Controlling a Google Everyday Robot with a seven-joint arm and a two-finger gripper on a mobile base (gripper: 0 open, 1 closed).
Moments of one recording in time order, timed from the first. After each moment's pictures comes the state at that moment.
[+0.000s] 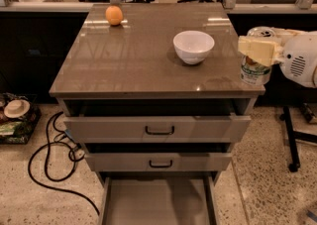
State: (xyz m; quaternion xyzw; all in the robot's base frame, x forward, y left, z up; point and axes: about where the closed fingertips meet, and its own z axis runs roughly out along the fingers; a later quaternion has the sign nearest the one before) arm 0.542 -0.224 0.980 -0.17 0.76 0.11 0.62
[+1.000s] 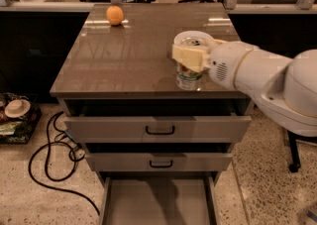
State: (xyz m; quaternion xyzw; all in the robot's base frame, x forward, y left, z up) arm 0.564 -0.084 0.952 -0.20 0.74 0.24 0.60
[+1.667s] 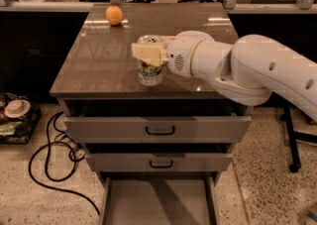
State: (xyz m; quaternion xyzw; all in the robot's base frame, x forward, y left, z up) arm 0.602 0.013 0.935 -0.27 0.71 0.32 0.57
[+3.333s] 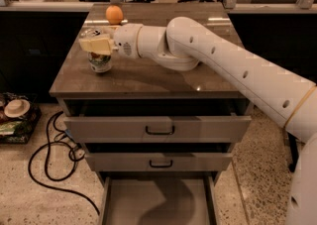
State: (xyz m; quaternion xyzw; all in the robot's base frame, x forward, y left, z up) arm 0.673 0.165 0.918 -0.41 0.61 0.41 0.54
